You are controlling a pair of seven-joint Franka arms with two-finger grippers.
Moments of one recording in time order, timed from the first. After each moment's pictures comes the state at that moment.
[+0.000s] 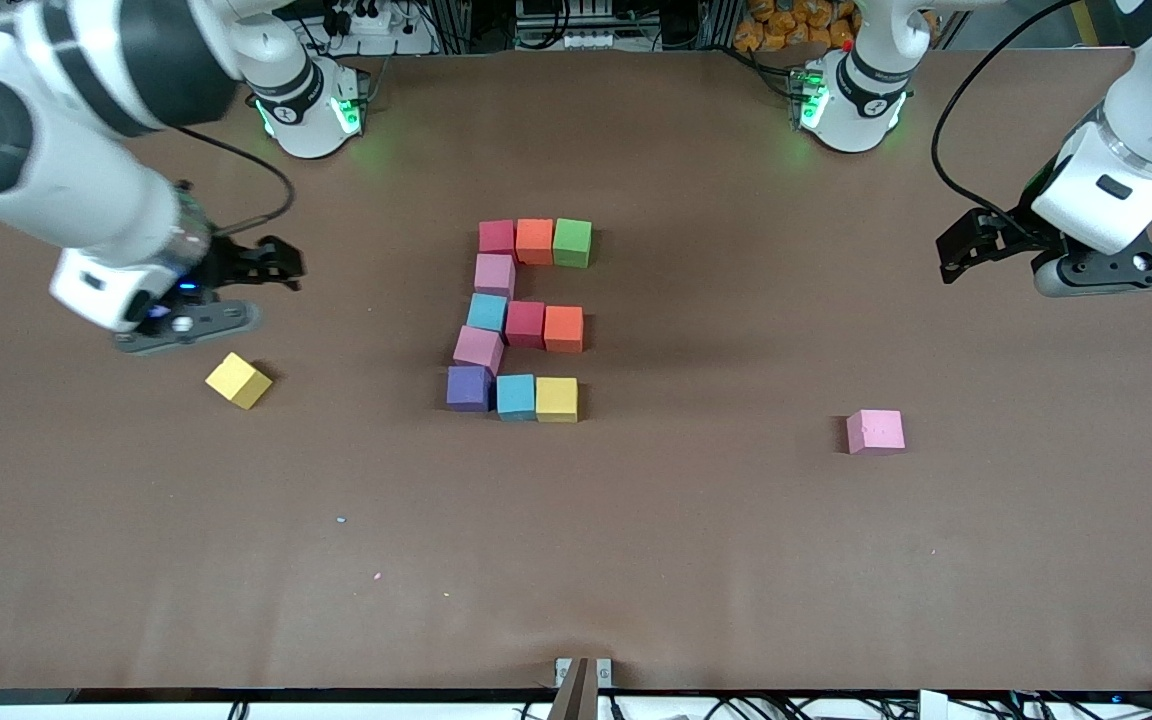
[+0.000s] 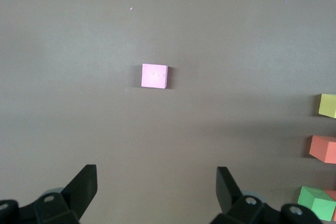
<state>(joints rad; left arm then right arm) -0.08 0.02 -0.13 -1.56 0.03 1.61 -0.25 0.35 0.15 -0.13 -1.51 0.03 1.51 0.02</state>
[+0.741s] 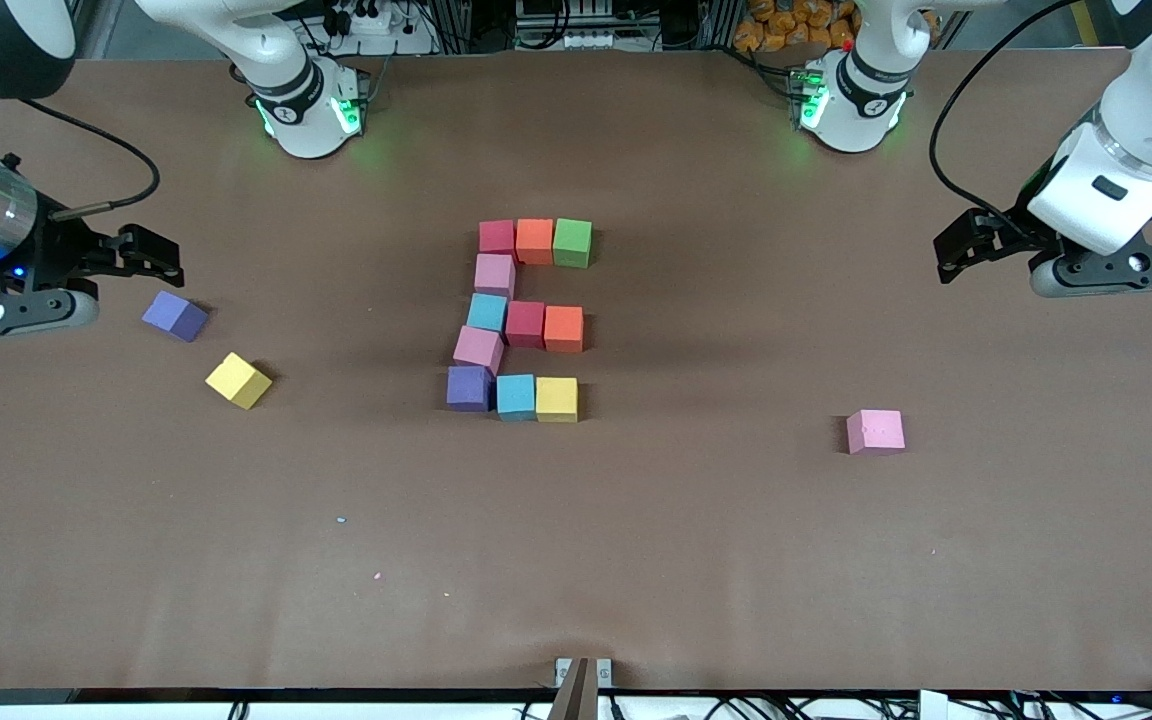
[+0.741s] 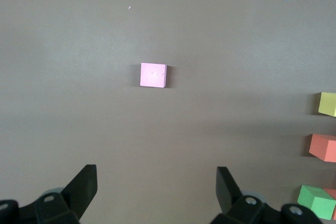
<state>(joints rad) -0.08 0.03 -0.13 -1.56 0.03 1.61 -0.25 0.23 0.12 -0.15 -1.45 0.04 1.45 -0.08</state>
